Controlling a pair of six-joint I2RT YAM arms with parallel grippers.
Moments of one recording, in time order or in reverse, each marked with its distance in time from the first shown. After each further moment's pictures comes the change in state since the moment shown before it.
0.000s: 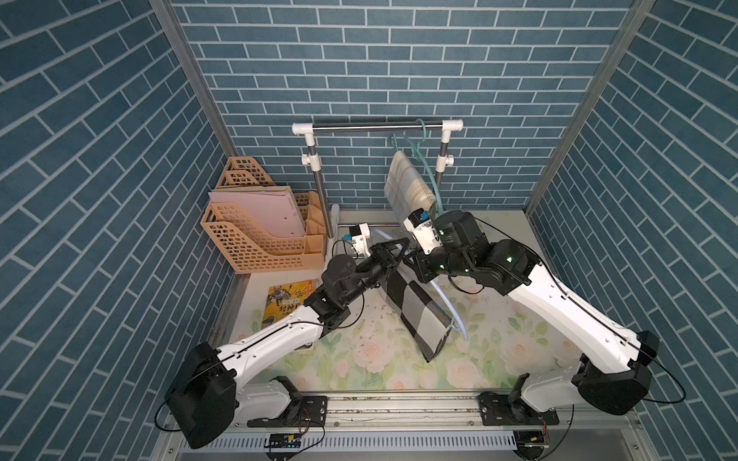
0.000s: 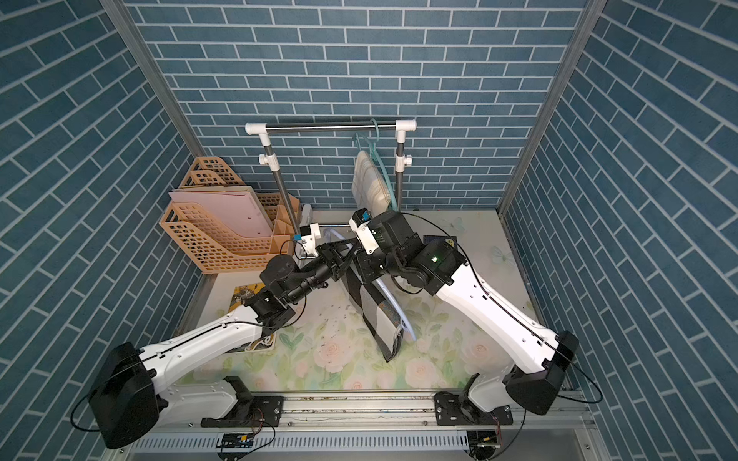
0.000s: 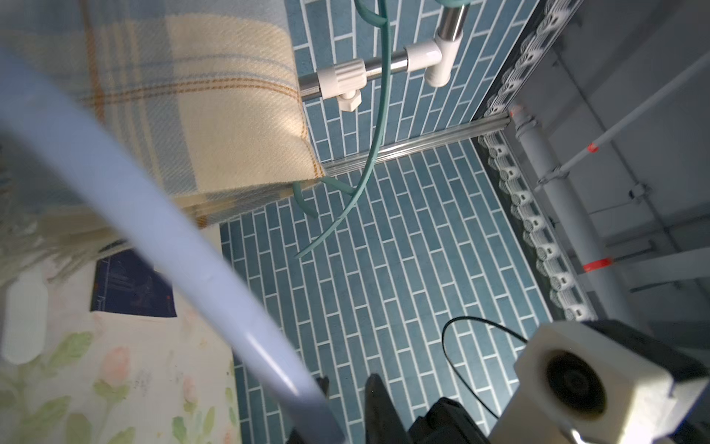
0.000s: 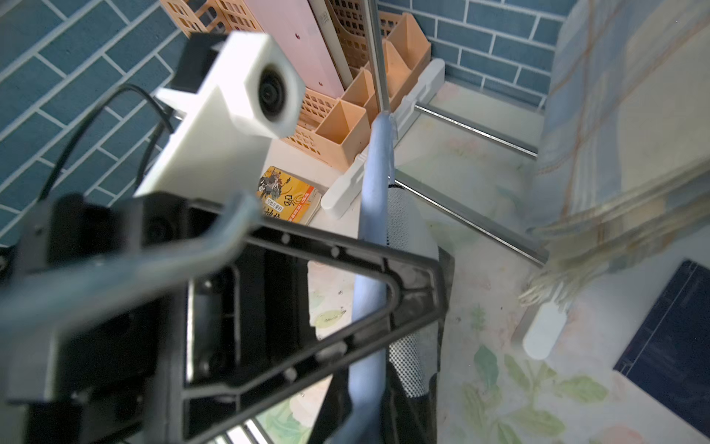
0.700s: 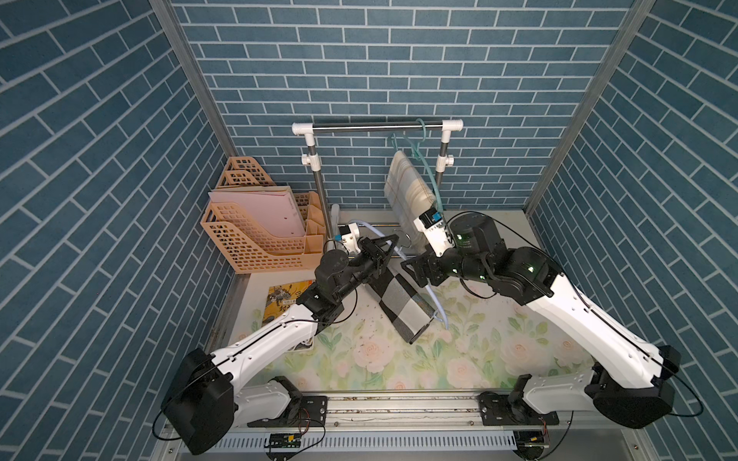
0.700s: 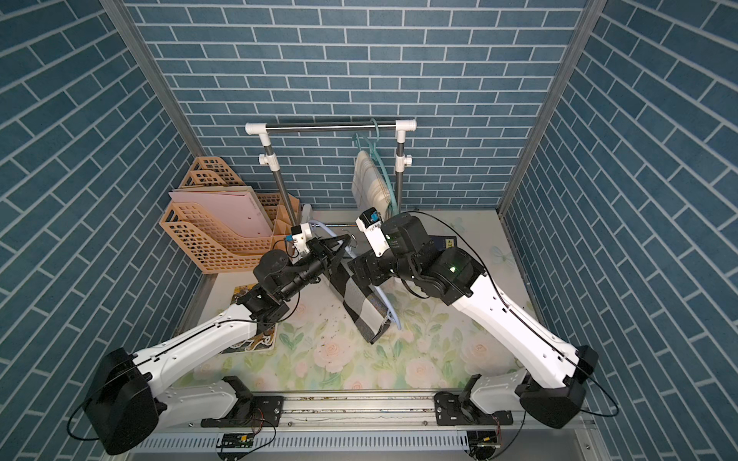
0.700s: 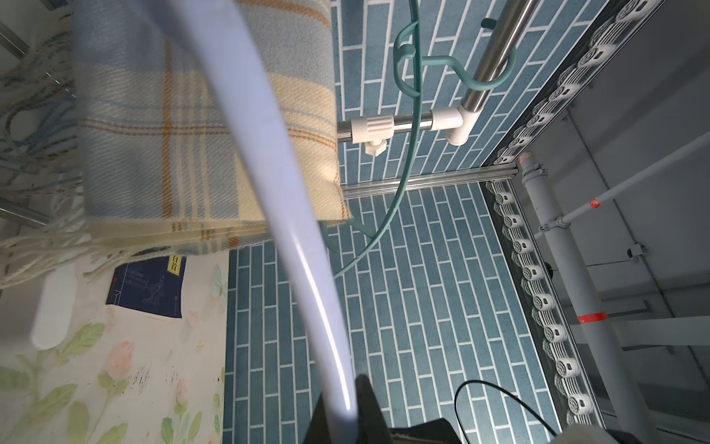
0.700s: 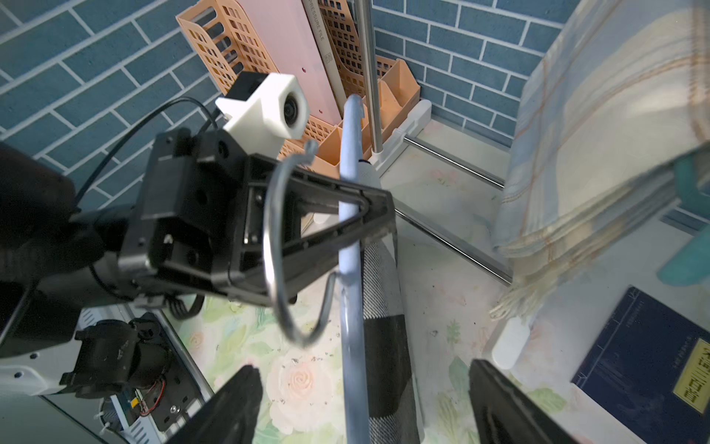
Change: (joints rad) left arm 0.077 -0.026 0.002 -0.081 0.004 -0.024; right arm 0.004 -0.142 -0.088 0.035 0.048 -0.038
